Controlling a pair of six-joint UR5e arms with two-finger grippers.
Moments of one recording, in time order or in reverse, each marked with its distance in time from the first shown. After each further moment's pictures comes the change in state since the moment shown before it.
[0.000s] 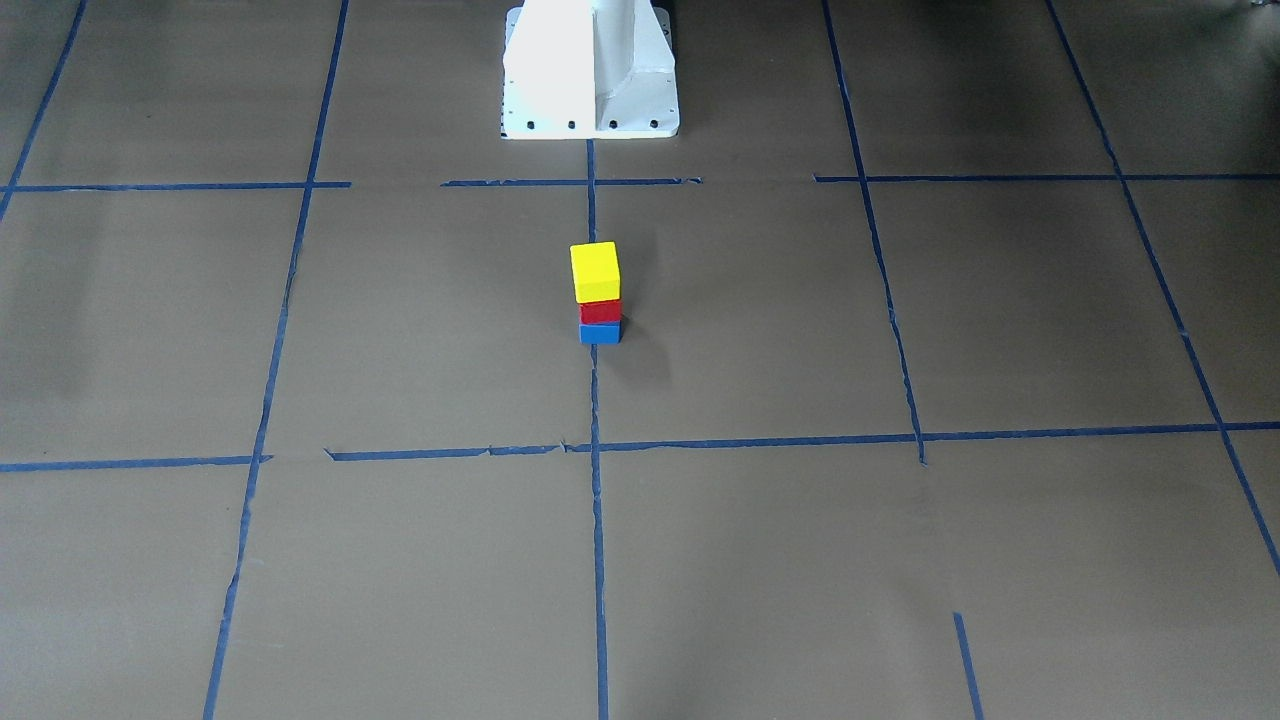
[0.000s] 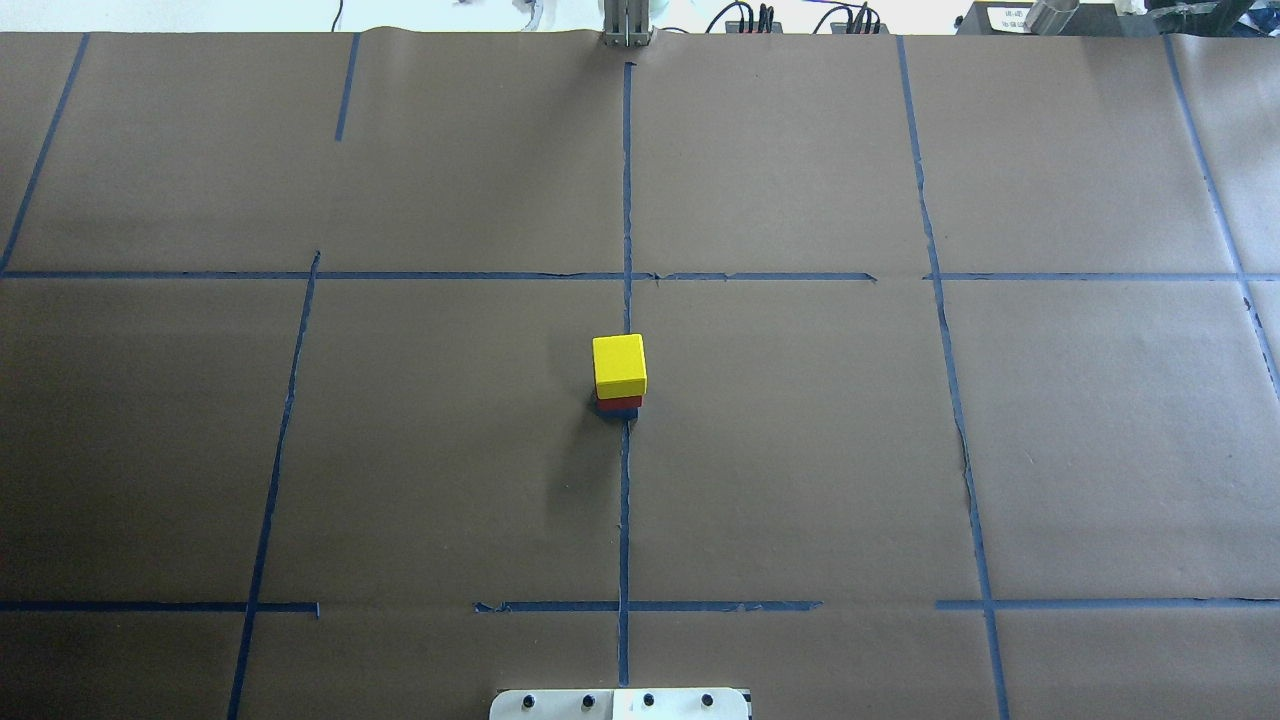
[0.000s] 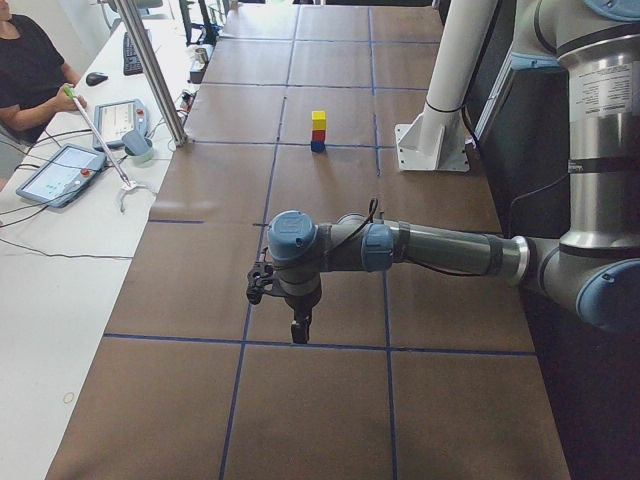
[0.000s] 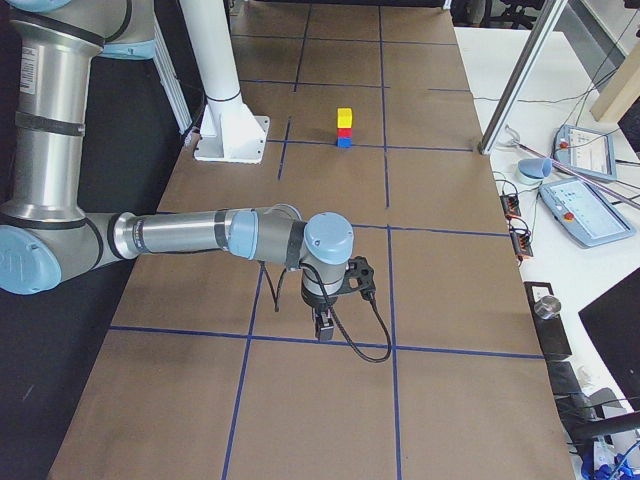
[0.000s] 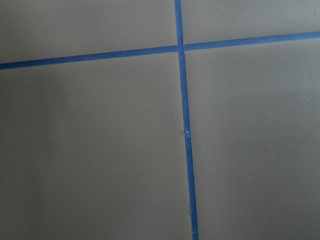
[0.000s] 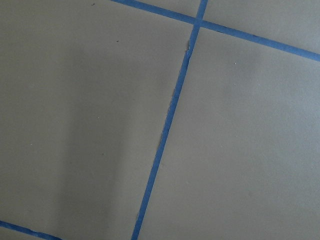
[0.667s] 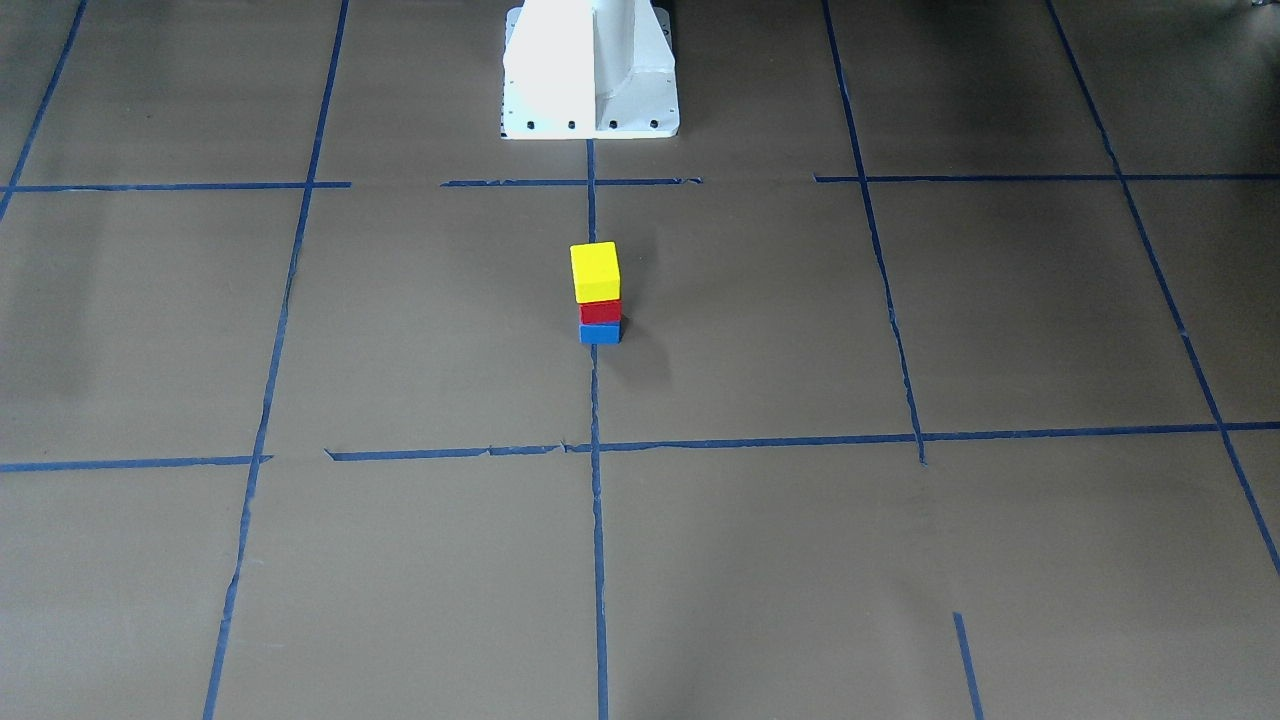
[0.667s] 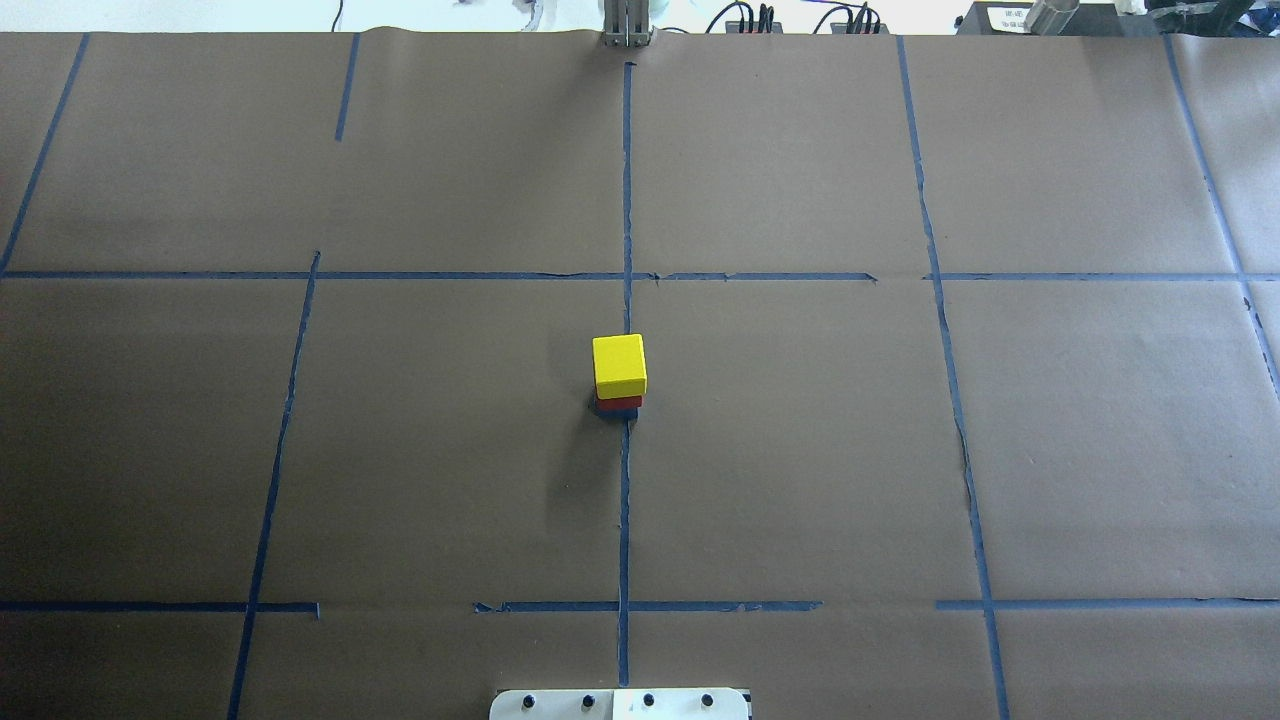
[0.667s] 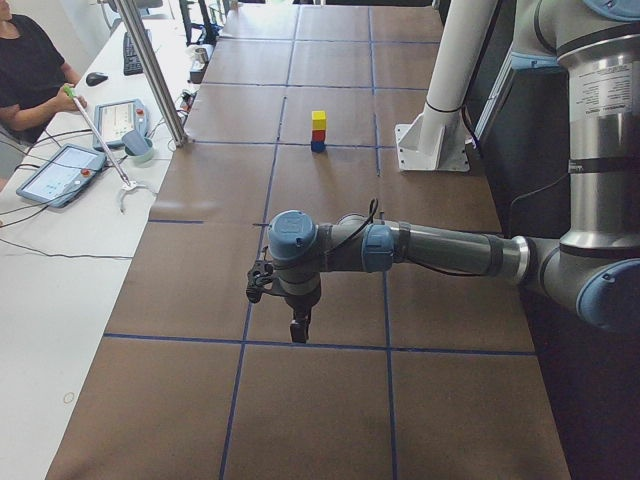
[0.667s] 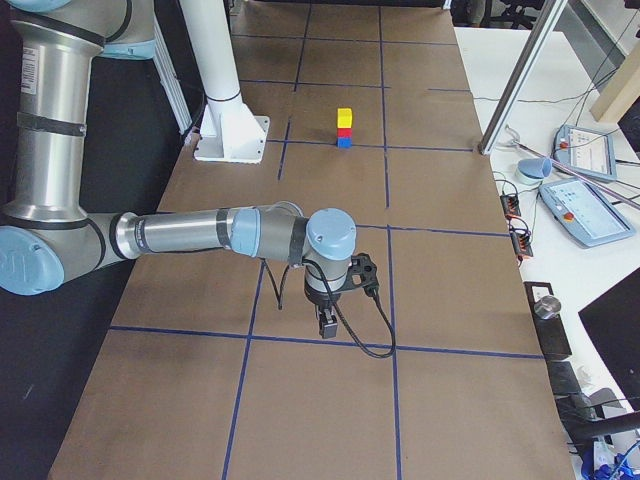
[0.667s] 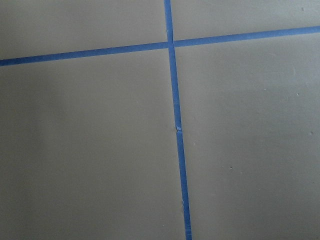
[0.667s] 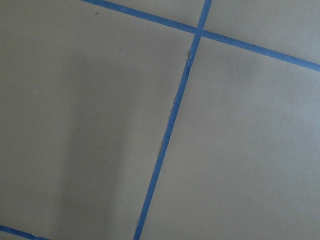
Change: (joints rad) left arm 0.000 -0.005 0.010 -0.006 -0.001 0.005; right arm 0.000 0.007 0.004 0.004 -0.002 0.006
